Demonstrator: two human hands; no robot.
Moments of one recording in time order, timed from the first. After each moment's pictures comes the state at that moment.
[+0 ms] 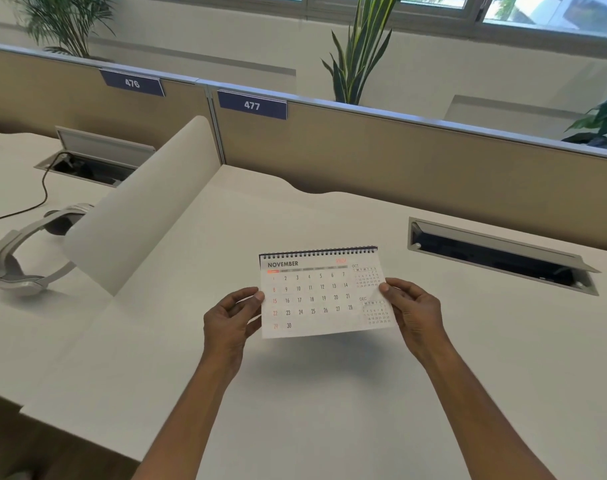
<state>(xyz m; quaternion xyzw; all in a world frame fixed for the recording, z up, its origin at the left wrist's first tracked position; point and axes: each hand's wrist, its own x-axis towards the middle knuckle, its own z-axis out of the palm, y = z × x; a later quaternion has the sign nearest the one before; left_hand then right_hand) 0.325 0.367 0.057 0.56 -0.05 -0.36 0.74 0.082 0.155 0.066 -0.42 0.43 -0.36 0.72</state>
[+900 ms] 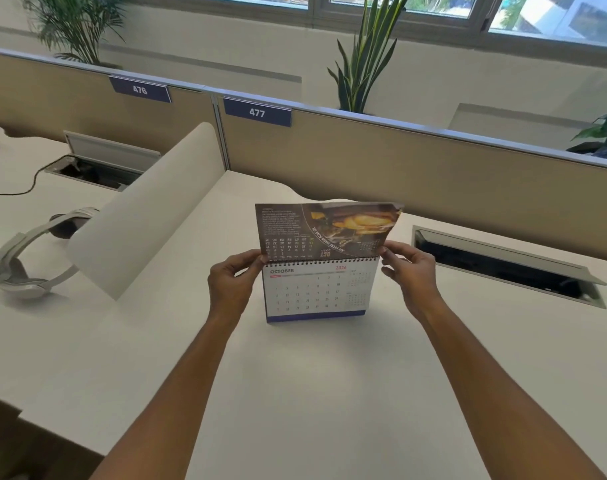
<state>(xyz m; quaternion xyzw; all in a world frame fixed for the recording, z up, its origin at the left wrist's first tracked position) 0.373 0.310 0.085 0.68 -0.21 -0.19 0.68 0.136 0.103 0.112 -0.56 0.42 -0.37 0.61</state>
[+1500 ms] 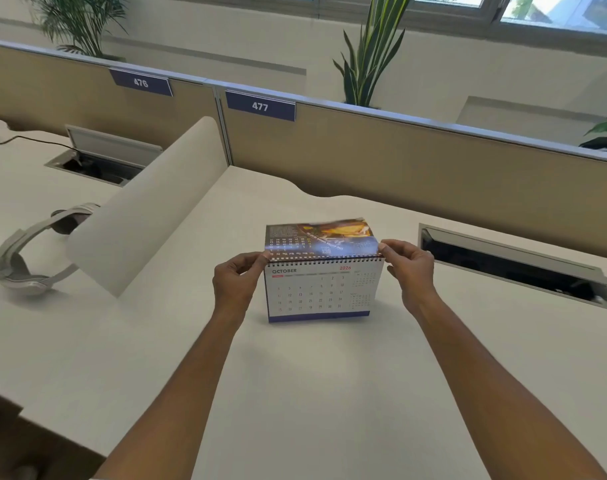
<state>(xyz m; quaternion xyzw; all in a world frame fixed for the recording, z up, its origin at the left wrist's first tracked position) 0.380 0.296 0.072 0.70 -0.15 -0.21 0.66 0.154 0.089 0.095 -0.55 0.47 -0.37 0.59</state>
